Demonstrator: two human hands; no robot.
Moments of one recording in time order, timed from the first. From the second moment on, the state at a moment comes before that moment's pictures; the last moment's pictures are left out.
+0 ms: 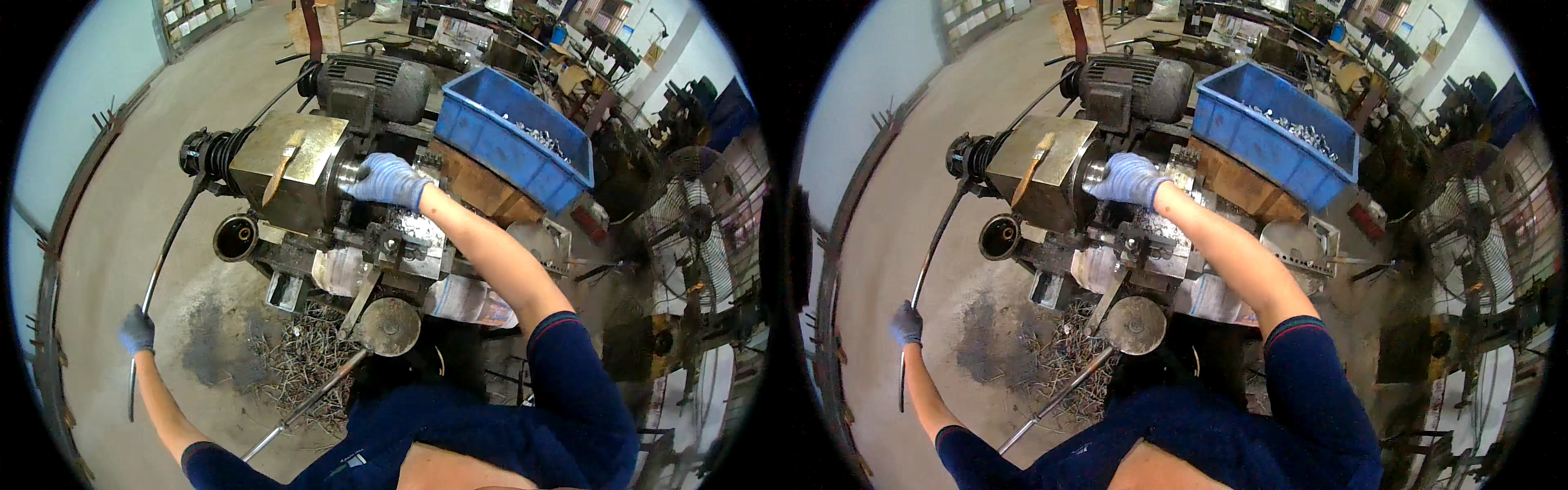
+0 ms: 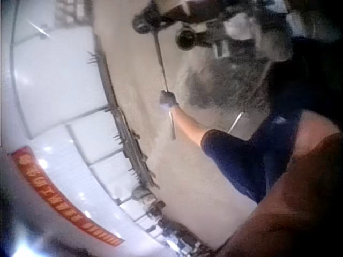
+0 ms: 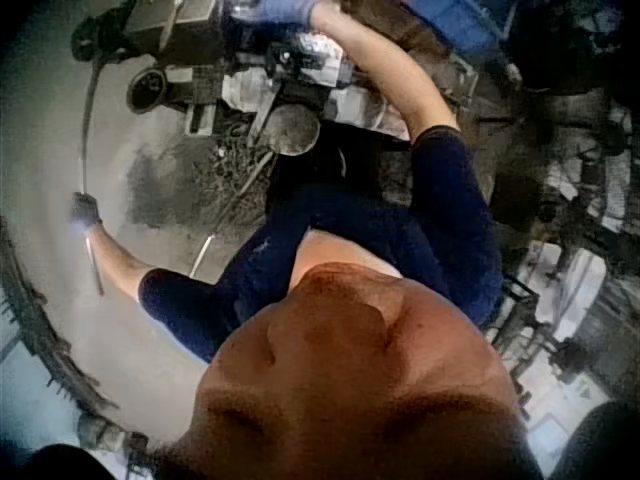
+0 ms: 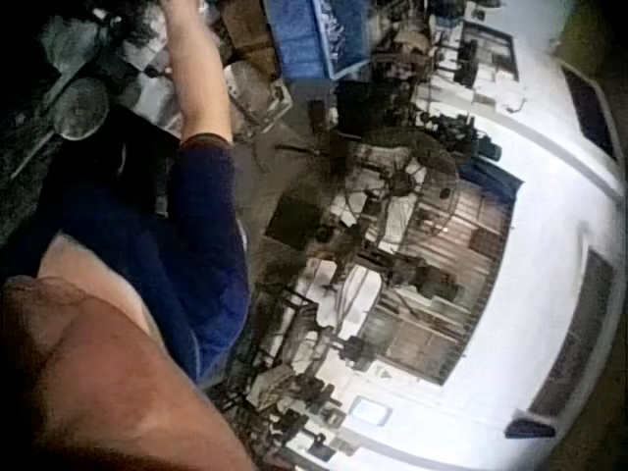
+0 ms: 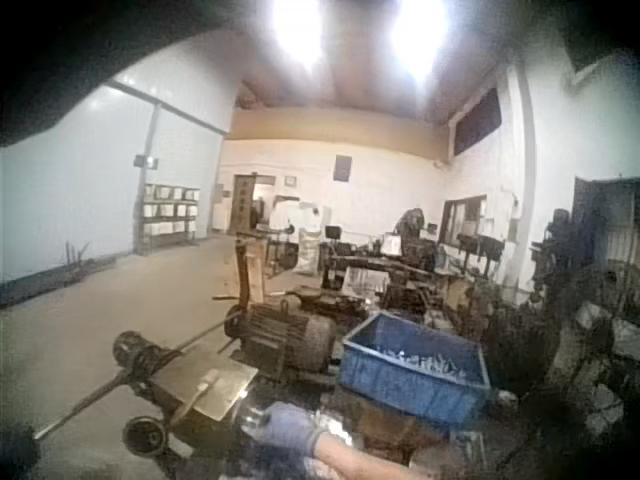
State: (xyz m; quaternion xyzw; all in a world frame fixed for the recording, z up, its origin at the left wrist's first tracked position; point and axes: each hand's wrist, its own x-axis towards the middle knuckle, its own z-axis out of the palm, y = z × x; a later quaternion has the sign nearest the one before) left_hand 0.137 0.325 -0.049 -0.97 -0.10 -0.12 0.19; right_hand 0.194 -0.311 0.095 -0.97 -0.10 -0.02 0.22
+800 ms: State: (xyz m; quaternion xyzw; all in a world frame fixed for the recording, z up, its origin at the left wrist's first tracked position) left_hand 0.186 0.037 -0.107 -0.99 0.13 0.07 -0.03; right_hand -0.120 -0.706 0.005 -0.95 0.28 -0.12 0.01
